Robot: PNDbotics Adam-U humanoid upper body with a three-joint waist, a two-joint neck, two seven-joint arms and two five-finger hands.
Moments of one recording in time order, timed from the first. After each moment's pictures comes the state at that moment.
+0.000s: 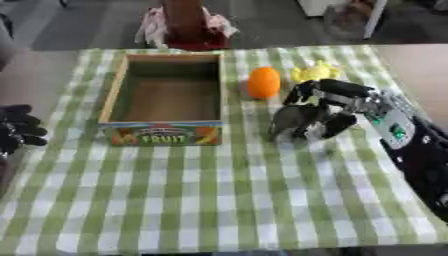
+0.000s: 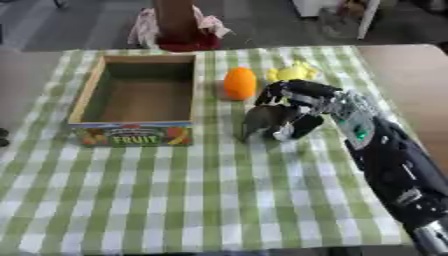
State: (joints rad) left arm -0.08 0.32 0.05 -1.82 0.12 0.00 -0.07; right arm -0.71 -0.44 0.17 -0.96 0.66 -0.69 0.46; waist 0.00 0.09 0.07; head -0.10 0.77
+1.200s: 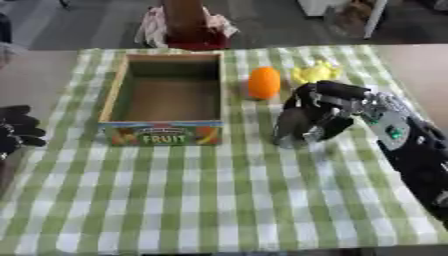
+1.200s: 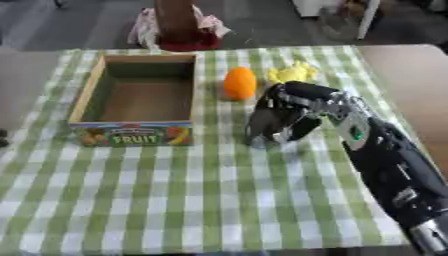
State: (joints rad) left arm -0.08 0.32 0.05 -1.82 0.12 0.00 -0.07; right arm -0.71 -0.43 0.17 -0.95 0.70 -0.73 0.43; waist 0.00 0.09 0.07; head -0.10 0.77
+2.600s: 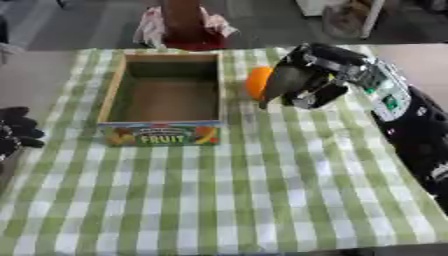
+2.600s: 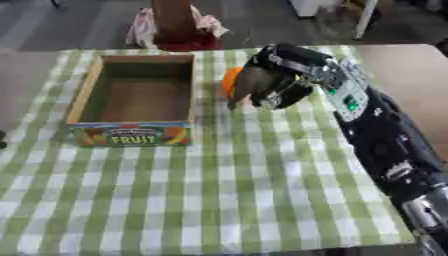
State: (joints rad) left arm -0.08 0.32 0.04 -1.82 0.12 0.00 -0.07; right arm -0.87 -0.43 0.17 -0.99 0.56 -0.72 0.44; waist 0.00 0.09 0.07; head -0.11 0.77
